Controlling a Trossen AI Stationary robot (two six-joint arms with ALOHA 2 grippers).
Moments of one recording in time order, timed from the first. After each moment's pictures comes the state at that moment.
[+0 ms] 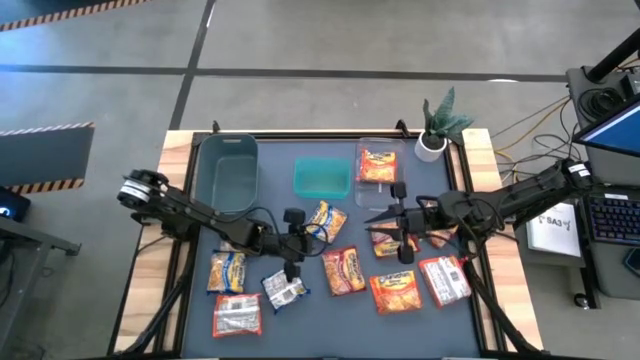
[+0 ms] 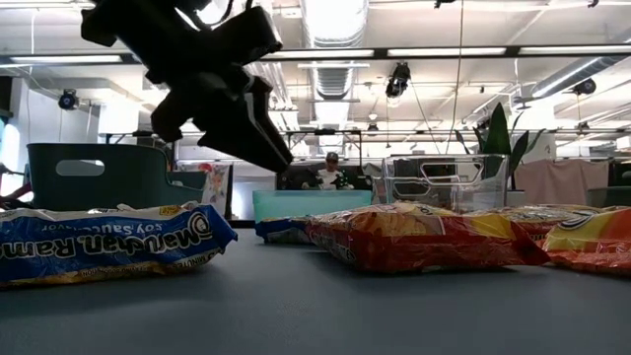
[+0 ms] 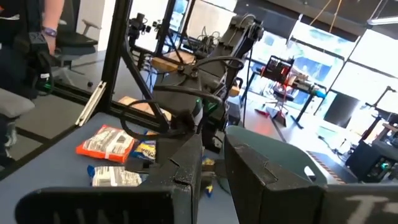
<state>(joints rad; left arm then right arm) -0.29 1.64 0.89 -0.04 -0.42 0.10 0.26 1.02 0.65 0.39 0.13 -0.33</state>
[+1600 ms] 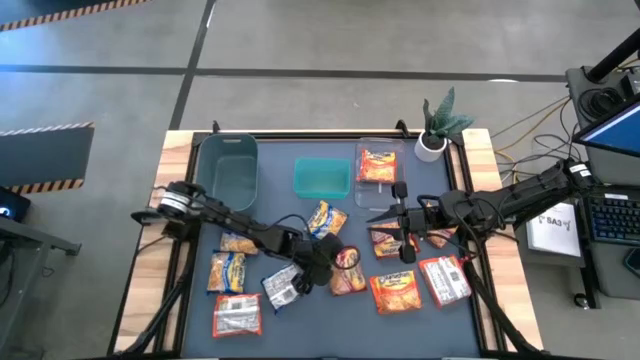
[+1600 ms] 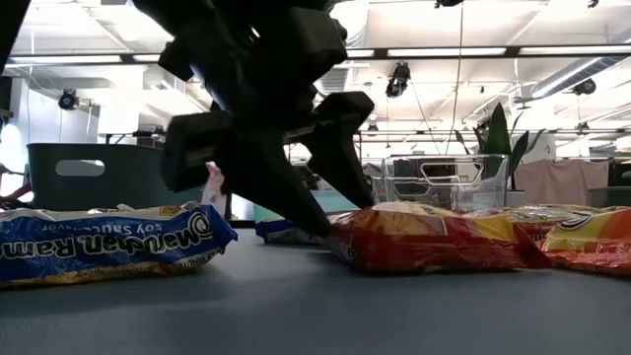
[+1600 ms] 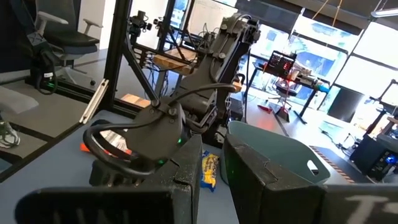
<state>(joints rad) -0.25 1.96 1.15 -0.03 0.05 0.60 0.26 1.00 0.65 0.36 0.14 -0.31</state>
